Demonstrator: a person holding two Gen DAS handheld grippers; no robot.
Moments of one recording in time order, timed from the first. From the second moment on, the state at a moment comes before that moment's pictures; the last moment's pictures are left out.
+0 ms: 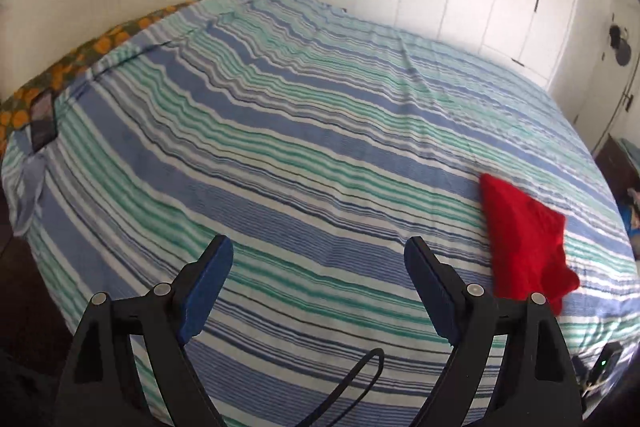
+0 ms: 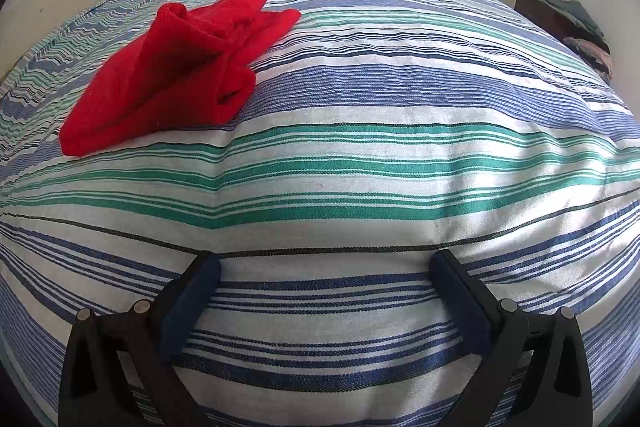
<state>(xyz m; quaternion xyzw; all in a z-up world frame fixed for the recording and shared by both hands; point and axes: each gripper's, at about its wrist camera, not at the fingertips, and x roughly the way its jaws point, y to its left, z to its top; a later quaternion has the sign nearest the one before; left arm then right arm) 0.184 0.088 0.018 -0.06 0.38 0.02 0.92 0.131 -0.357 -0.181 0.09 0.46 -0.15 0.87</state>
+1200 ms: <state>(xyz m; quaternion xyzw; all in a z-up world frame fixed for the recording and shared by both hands) 0.123 0.068 0.030 -0.14 0.39 0.00 0.91 0.214 -0.339 -0.067 0.17 0.40 -0.01 0.90</state>
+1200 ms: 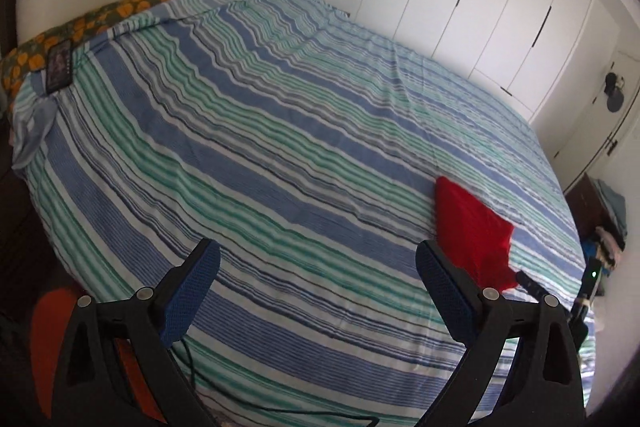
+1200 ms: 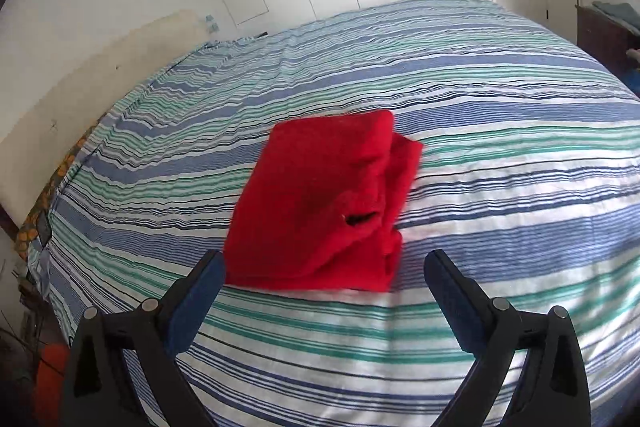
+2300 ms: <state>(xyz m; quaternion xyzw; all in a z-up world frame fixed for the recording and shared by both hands) 0.115 0.030 -0.025 -0.06 0.45 -0.04 0.89 0.326 -0.428 -0.139 0.31 0.48 -0.01 0.82</state>
